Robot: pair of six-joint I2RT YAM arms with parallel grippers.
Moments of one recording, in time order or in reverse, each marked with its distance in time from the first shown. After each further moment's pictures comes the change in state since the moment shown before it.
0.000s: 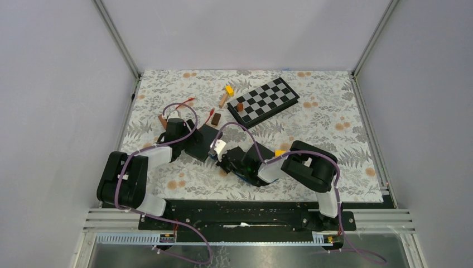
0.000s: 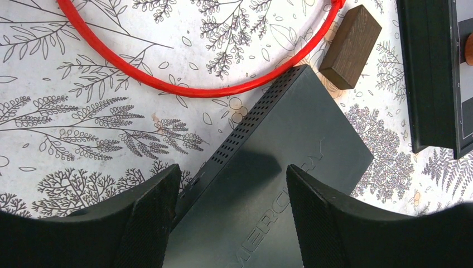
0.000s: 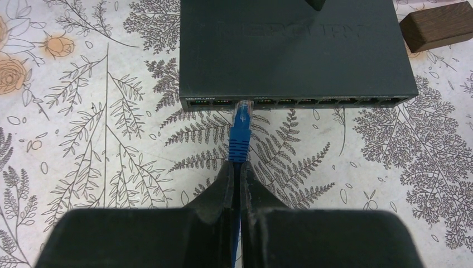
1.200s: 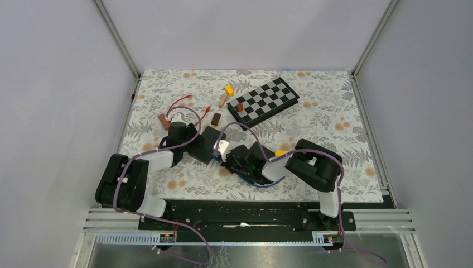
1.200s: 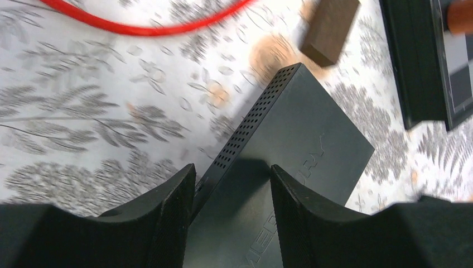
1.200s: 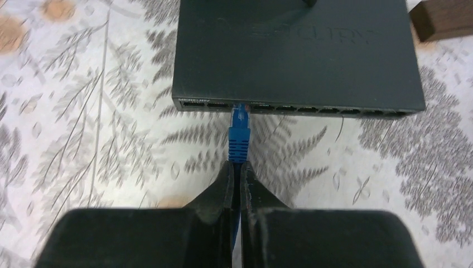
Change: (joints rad) left arm -0.011 -0.011 -0.054 0.087 0.017 0.019; right arm -0.041 0.001 0.000 -0.027 -0.077 -0.058
